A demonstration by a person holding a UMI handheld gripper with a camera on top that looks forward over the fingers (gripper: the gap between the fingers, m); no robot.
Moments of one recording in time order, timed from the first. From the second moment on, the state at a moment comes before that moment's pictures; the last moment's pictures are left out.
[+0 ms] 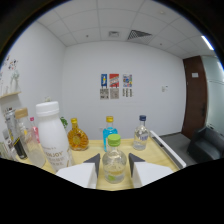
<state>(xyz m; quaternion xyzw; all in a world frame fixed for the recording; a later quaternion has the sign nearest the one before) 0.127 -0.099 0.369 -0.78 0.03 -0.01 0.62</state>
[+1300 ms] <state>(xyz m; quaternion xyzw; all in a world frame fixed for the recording) 0.139 -0.199 0.169 -0.81 -0.13 -0.16 0.54</state>
